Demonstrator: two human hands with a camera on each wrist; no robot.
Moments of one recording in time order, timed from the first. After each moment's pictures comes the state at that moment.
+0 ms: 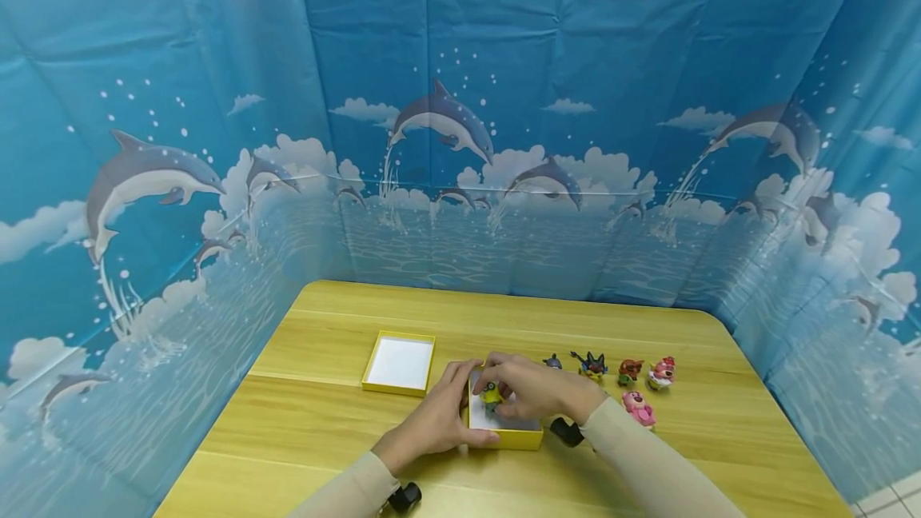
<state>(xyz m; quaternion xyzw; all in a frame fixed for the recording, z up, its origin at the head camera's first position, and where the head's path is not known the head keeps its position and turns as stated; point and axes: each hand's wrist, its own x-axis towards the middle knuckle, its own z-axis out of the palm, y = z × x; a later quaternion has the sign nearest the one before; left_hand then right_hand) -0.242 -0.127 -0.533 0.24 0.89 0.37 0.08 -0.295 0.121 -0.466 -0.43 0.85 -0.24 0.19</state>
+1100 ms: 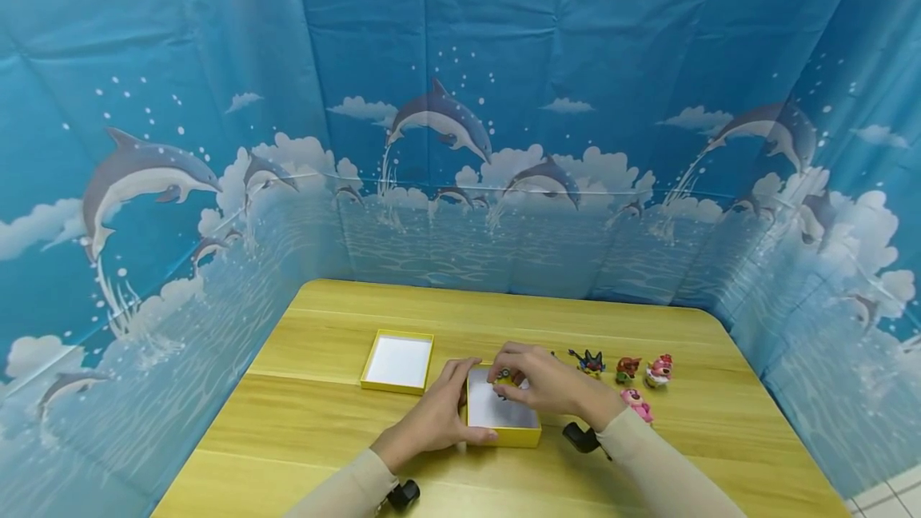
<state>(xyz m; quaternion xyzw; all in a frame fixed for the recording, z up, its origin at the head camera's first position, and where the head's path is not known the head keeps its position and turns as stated) -0.244 -0.125 -0.534 0.24 0.89 0.37 0.08 -0.288 0.142 -0.467 -0.43 0.86 -0.28 0.07</state>
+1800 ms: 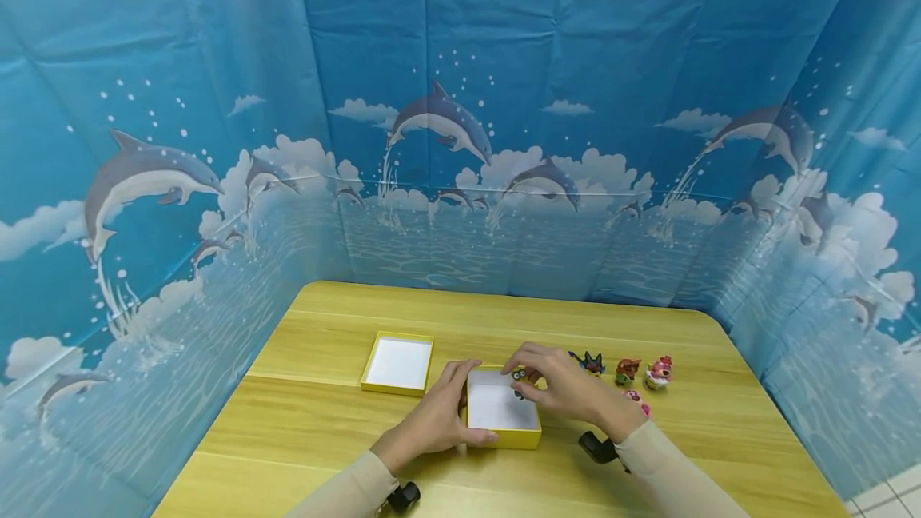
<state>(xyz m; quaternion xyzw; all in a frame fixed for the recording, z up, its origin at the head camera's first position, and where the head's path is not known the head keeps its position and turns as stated) -0.241 -0.125 -0.536 0.23 0.89 0.38 0.08 -0.276 0.164 -0.468 -0.42 0.86 -0.29 -0.01</state>
